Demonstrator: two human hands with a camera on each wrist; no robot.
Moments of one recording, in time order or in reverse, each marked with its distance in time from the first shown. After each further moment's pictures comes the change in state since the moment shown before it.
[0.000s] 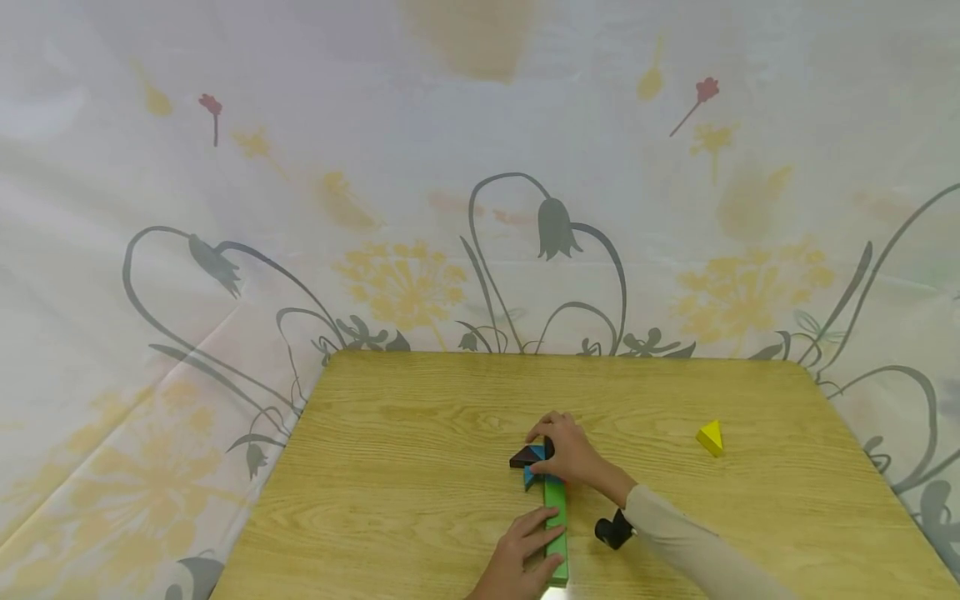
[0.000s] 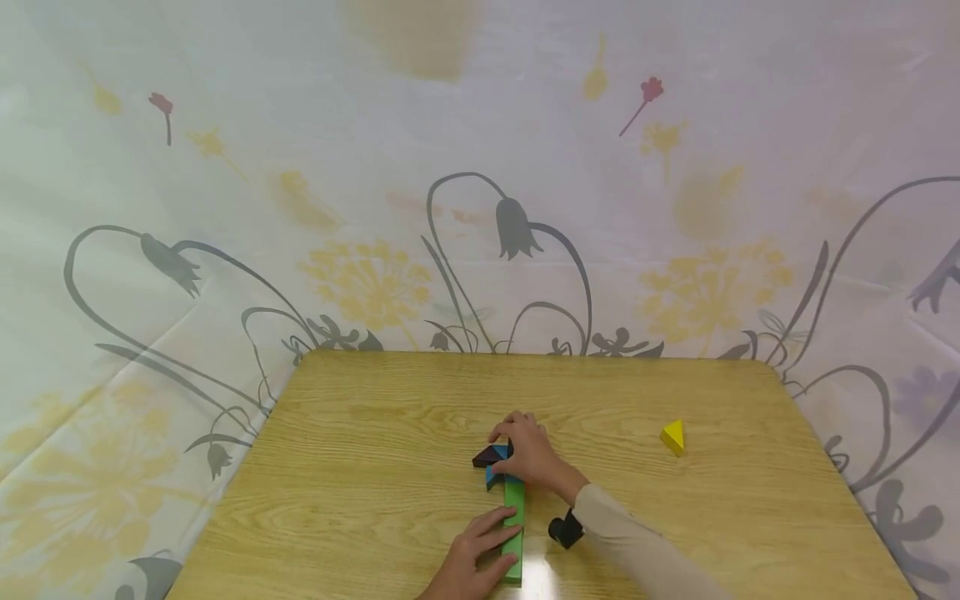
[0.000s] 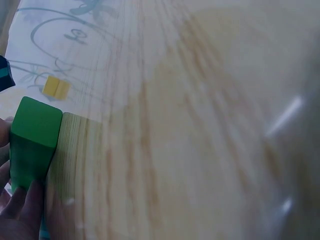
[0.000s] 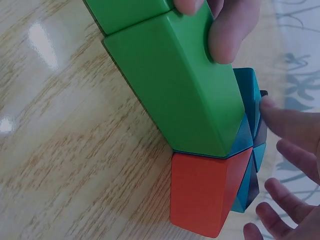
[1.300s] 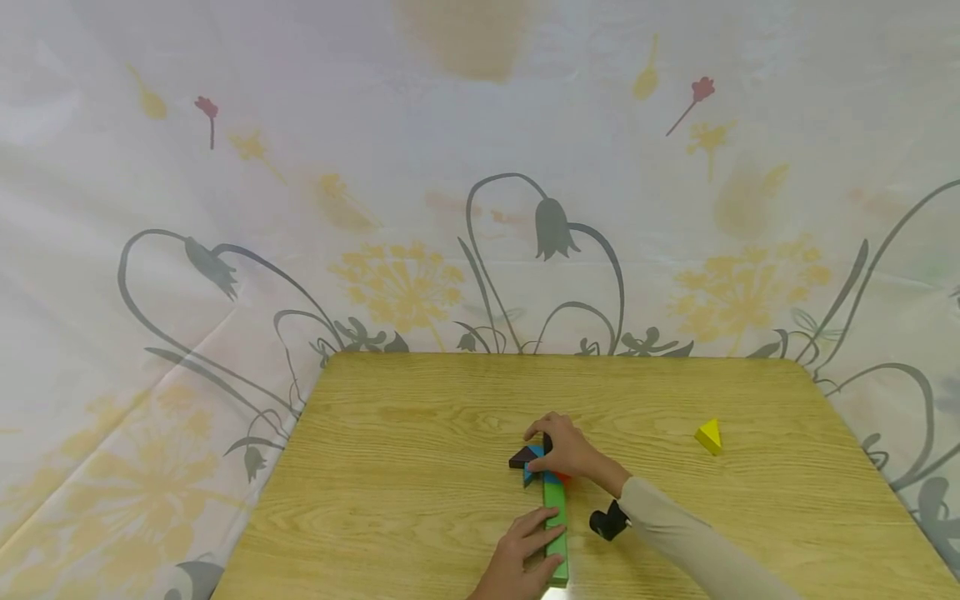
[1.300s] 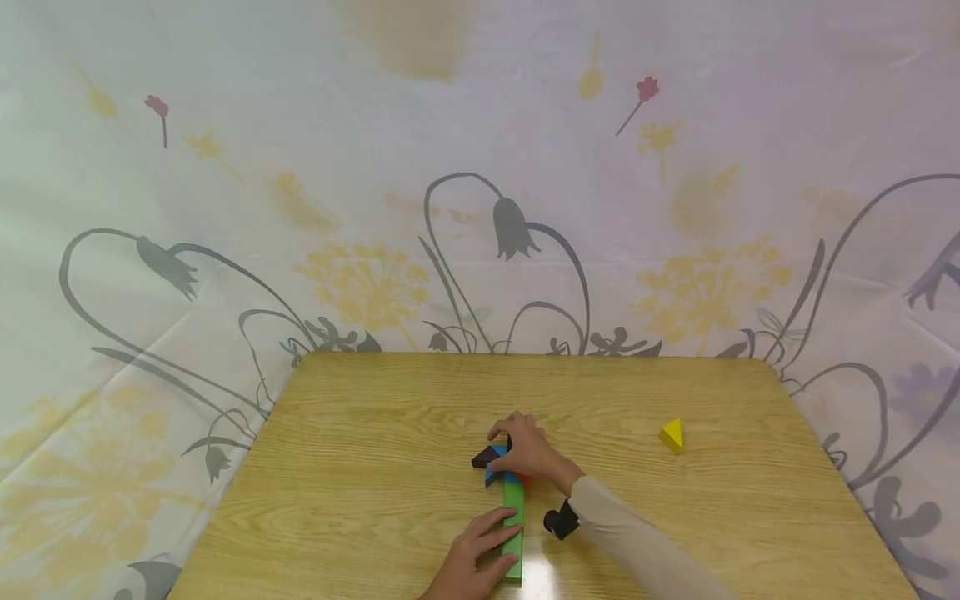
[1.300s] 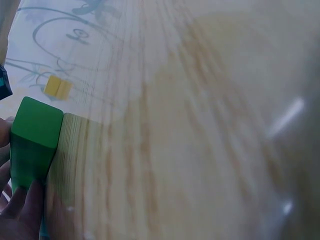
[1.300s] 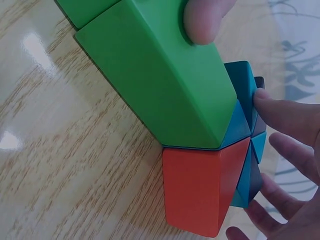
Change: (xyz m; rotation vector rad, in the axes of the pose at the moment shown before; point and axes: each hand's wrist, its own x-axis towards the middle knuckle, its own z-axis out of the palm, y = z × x) left_hand 0.000 0.003 0.000 -0.033 -0.016 -0.057; right_hand 0.005 0.006 -0.004 0.180 -0.119 0.081
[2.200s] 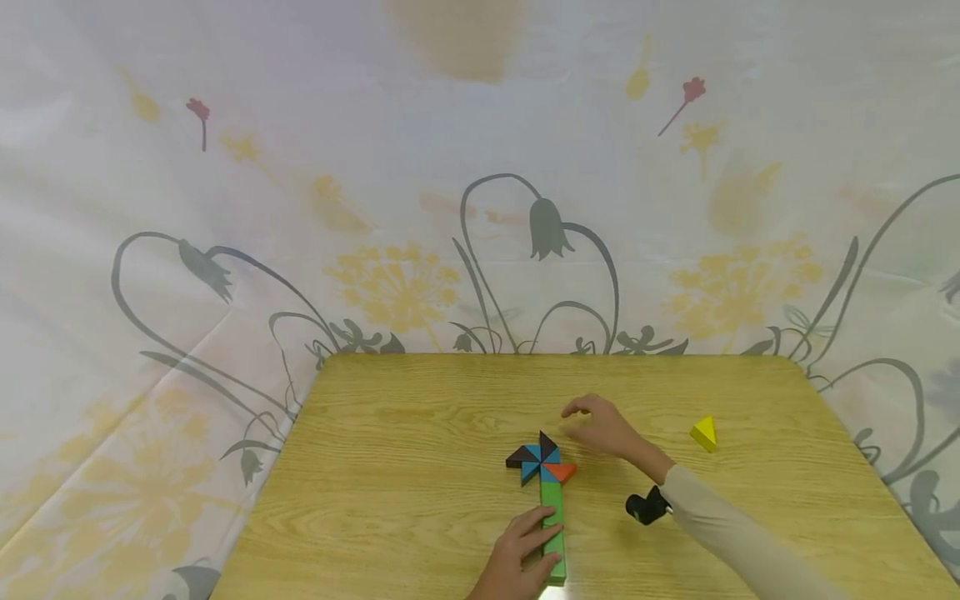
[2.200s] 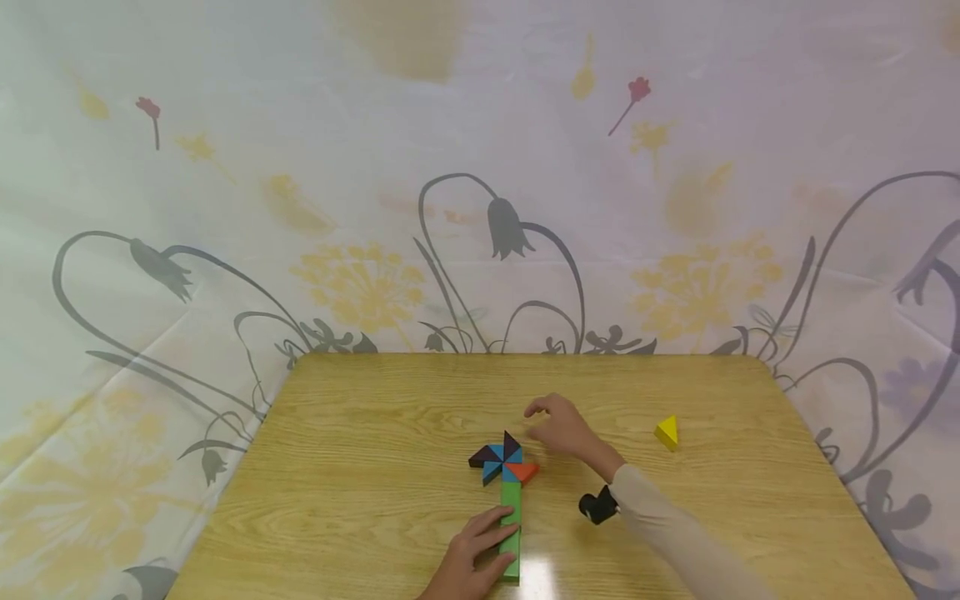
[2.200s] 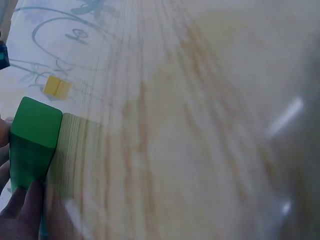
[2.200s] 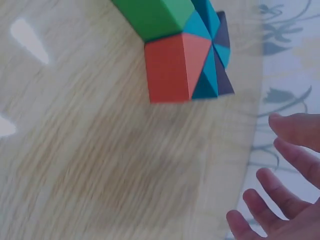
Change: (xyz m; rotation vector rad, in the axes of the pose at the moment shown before) left_hand 0.000 0.000 0.002 0.026 0.039 0.033; right_hand -0.020 0.022 -0.053 0.055 0.140 0.039
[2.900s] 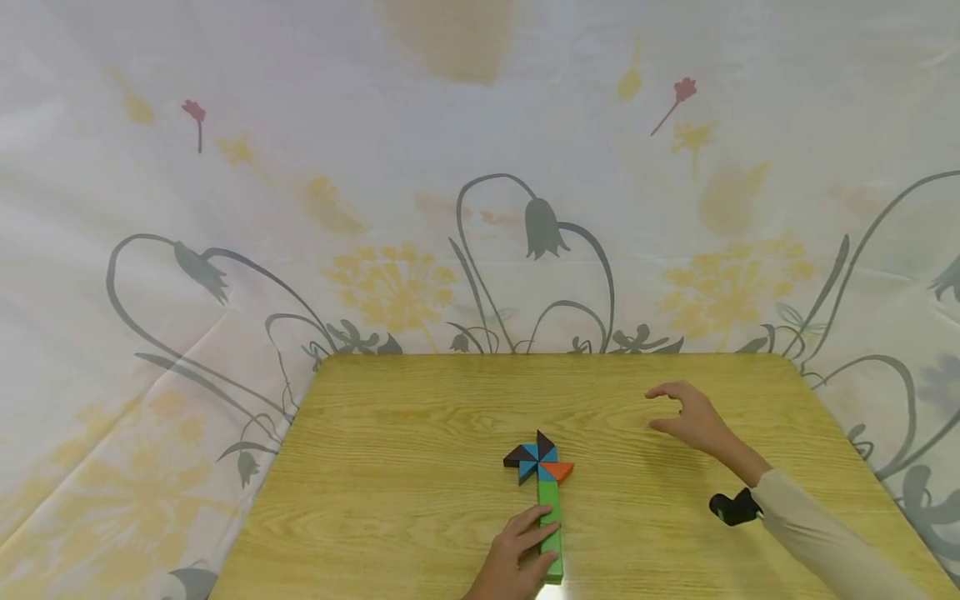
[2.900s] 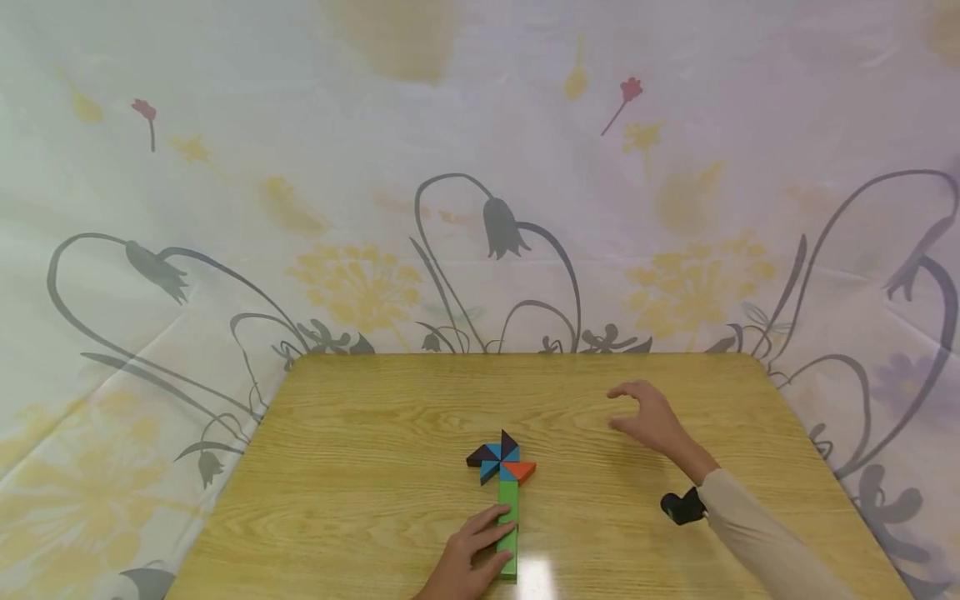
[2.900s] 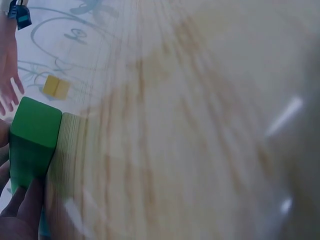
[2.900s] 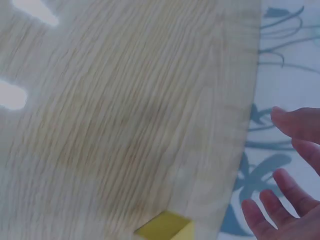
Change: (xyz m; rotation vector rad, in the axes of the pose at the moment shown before) left_hand -0.001 -0.001 -0.001 0.011 0.007 0.017; right_hand -0.056 0.047 -0.092 -0.145 0.145 0.093
